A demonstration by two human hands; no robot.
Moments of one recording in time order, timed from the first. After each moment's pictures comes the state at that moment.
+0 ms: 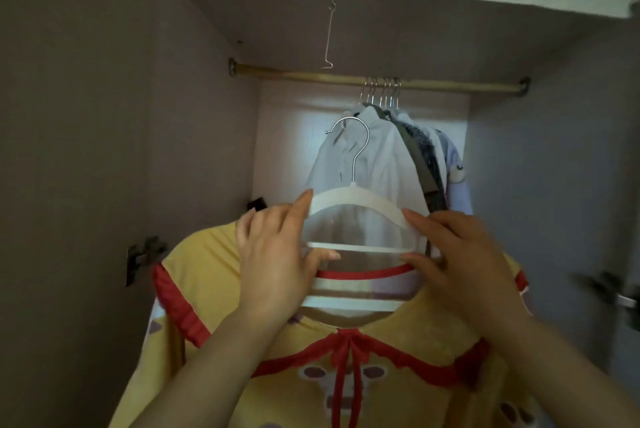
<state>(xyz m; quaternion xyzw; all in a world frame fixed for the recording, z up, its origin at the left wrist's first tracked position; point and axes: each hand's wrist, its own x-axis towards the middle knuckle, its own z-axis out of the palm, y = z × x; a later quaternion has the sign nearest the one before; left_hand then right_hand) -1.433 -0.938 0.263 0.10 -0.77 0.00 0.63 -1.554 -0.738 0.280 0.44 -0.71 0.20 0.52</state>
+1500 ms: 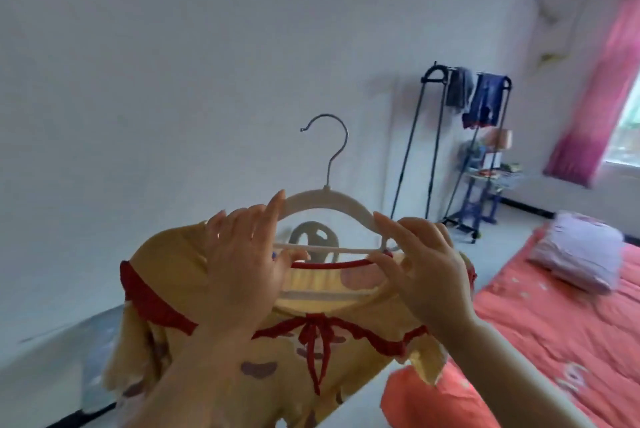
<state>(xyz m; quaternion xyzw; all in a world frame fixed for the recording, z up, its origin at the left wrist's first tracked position) -0.699 -0.454 0.140 -0.71 -0.47 -0.45 0.25 -0.475 -0.484 0.141 -0.51 -0.68 -0.25 0.46</state>
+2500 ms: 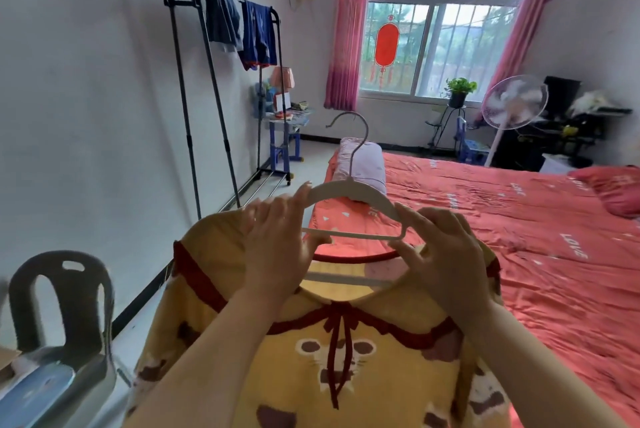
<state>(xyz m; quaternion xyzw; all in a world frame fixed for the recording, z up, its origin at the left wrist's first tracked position) -0.241 -0.288 0.056 -0.87 -0.19 -0.46 0.01 -0.106 -0.473 0.066 -0.74 -0.46 -0.40 0.28</state>
